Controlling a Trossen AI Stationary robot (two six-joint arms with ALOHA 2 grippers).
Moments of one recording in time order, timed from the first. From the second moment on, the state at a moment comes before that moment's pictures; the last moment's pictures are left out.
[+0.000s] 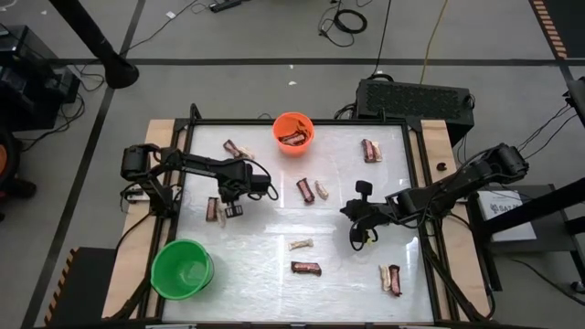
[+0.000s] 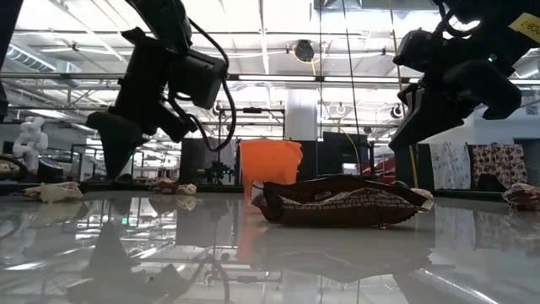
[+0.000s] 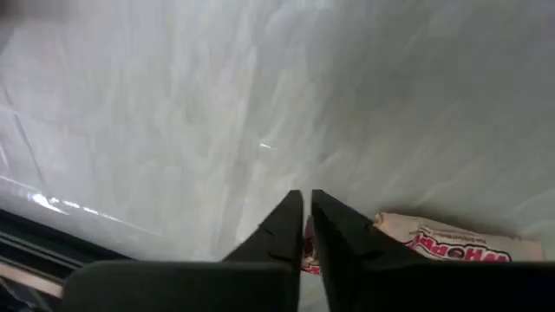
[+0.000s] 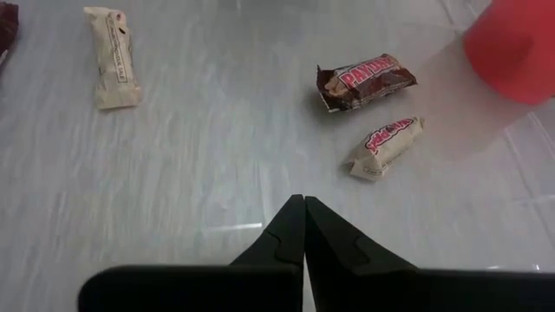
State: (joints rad) left arm 0.11 1.72 1.04 -1.19 -0.14 -0.22; right arm 0.31 1.24 0.56 -0.20 0.44 0.24
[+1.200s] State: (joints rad) left arm 0.19 1.72 0.91 -1.20 -0.07 -0.36; right arm 0.31 1.24 0.56 -0.20 0.44 0.25
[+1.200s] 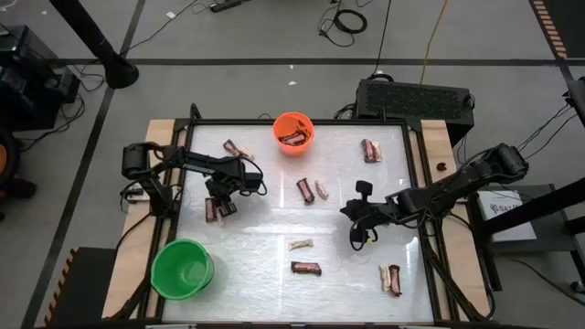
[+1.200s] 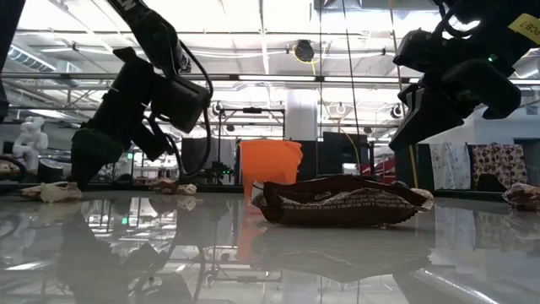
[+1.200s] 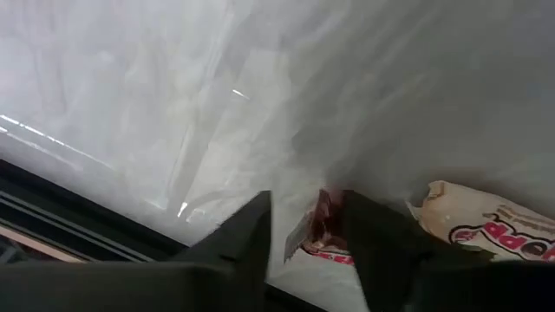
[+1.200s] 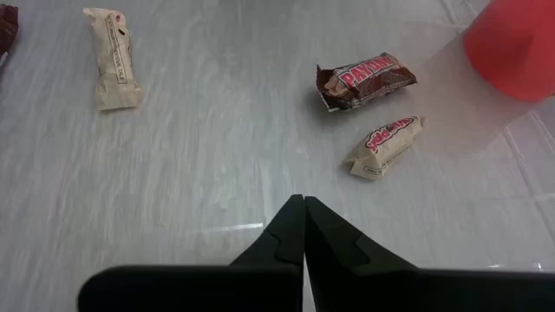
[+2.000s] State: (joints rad) left arm 0.17 1.59 1.11 -1.20 -0.11 -0.33; right arm 0.31 1.24 0.56 -0.20 0.44 0.24
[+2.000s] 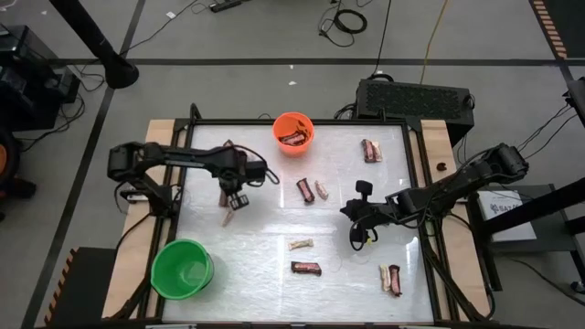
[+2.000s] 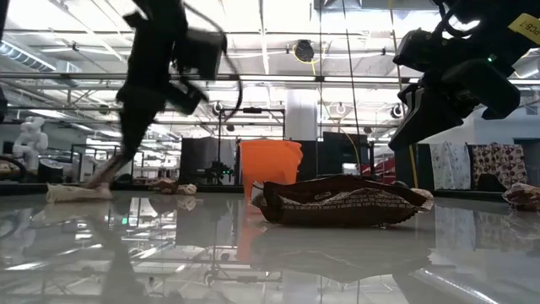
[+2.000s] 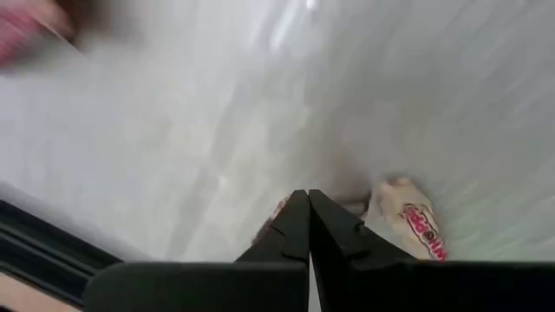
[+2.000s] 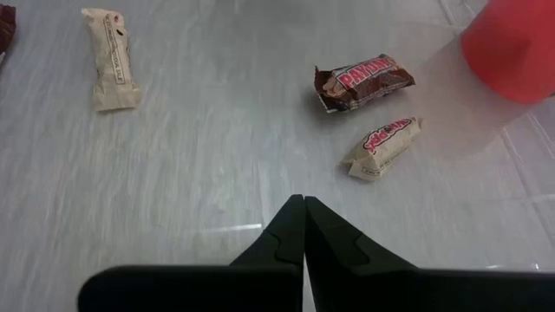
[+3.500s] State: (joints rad) left arm 0.44 1.71 1.28 -0.18 -0.28 0.00; right arm 0.31 1.24 0.56 -0.10 0.44 0.15
